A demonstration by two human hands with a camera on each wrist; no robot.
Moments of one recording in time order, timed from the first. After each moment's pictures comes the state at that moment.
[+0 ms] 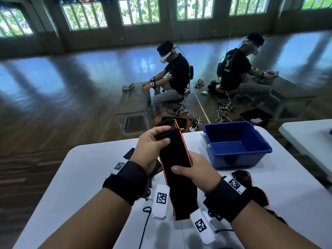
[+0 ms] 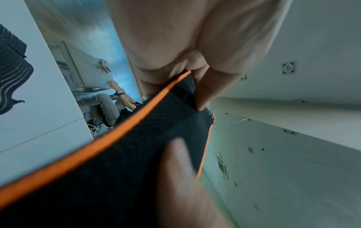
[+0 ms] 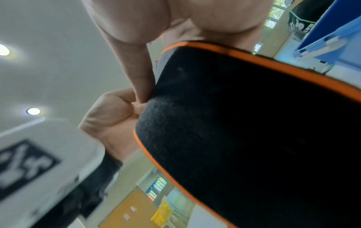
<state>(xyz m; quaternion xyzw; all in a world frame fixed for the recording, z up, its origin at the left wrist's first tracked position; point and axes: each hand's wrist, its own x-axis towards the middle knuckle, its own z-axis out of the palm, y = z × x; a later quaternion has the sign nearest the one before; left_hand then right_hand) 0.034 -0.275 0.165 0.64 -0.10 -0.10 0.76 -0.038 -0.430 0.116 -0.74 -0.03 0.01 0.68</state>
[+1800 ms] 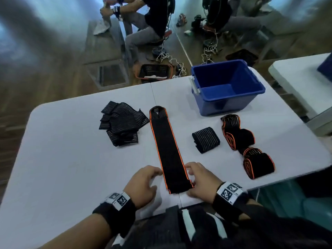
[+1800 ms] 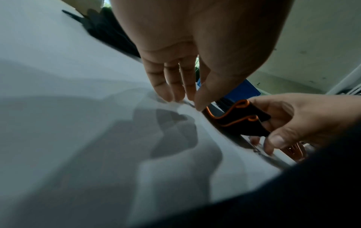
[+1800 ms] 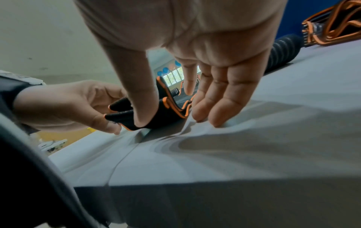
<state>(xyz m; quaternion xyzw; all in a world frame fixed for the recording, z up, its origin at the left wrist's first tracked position) -0.070 -0.188 -0.052 0.89 -0.27 -0.24 0.29 -0.151 -0.433 -0.031 -0.90 0.09 0.25 0.35</state>
